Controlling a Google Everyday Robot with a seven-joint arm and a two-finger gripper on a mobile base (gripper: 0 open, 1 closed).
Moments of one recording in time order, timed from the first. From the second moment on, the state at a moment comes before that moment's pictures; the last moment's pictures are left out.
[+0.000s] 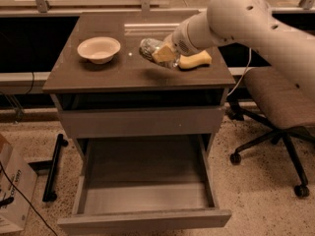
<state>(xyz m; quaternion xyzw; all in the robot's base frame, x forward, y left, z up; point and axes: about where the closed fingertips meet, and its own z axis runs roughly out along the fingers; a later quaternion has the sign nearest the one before) 0.713 -0.043 0.905 -0.44 0.78 0.08 0.45</state>
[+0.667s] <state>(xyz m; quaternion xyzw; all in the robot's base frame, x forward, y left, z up) 0.790 -0.081 0.850 -0.41 0.81 0.08 0.42</state>
